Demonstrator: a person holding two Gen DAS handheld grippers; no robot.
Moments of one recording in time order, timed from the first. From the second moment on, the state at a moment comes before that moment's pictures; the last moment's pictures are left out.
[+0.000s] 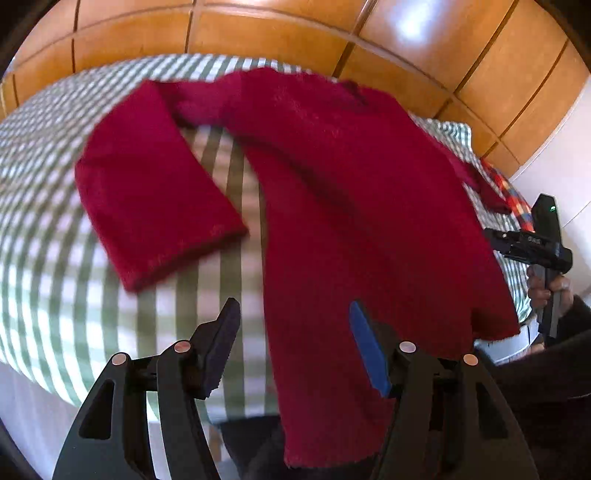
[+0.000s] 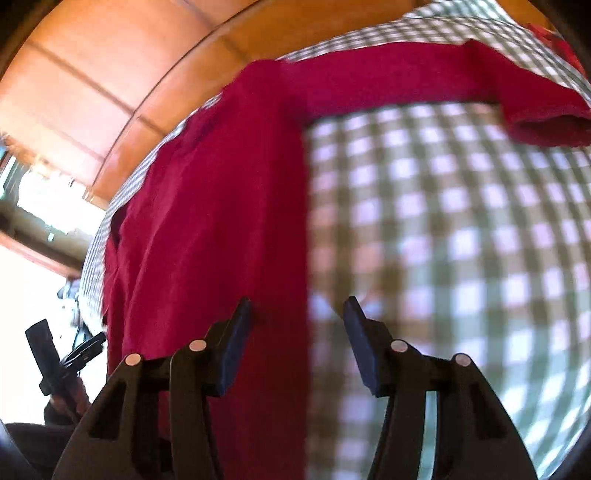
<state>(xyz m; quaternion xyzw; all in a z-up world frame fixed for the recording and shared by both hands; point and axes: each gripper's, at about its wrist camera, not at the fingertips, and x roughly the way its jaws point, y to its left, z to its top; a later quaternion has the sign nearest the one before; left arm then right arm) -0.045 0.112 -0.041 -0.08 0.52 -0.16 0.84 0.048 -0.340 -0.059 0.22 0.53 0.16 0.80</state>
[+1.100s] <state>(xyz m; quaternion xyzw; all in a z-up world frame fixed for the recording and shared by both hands) -0.025 0.093 0.003 -0.07 0.45 -0.09 0.88 0.027 -0.465 -0.021 0.17 0.45 -0.08 0.87</state>
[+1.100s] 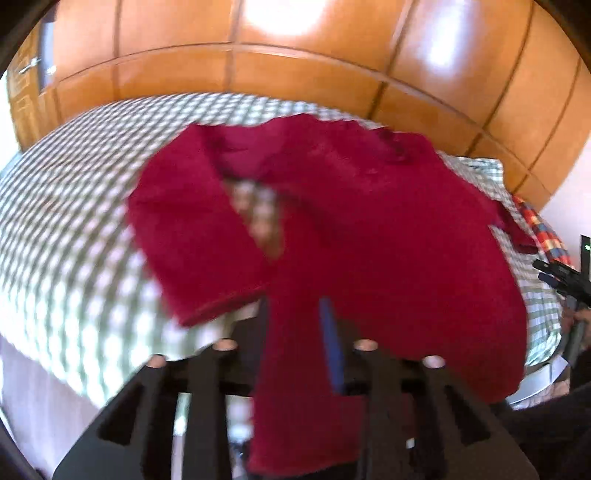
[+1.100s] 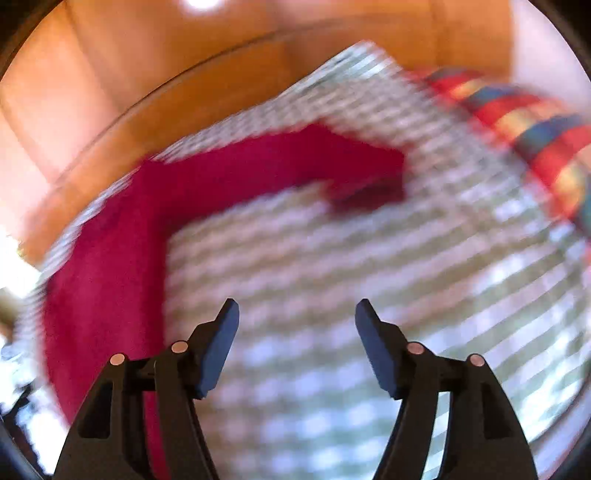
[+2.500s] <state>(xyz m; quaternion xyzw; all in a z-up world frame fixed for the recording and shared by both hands) 0.064 0.009 -0.011 -0.11 0.47 -0.20 0.85 0.250 -0.297 0.124 0.37 0.40 0.24 0.80</state>
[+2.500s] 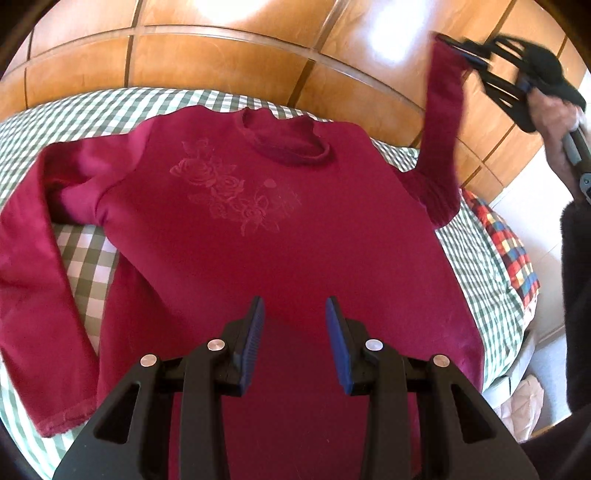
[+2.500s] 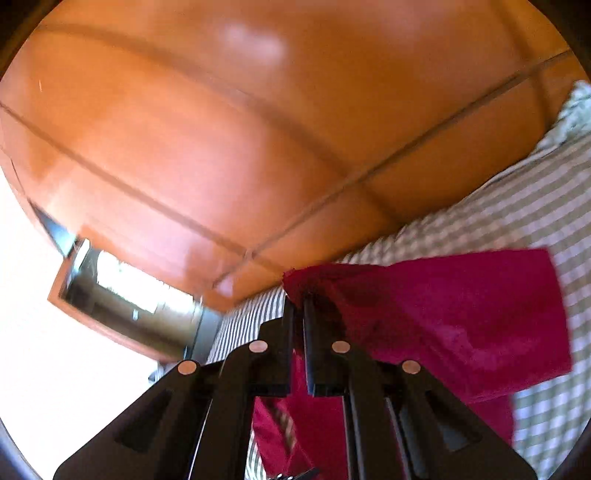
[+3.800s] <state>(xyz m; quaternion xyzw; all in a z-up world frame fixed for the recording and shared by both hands) 0.232 0.022 0.014 -0.26 0.43 -0.19 0.85 0.163 -0.368 -0.038 0.22 0.43 0.00 0.87</state>
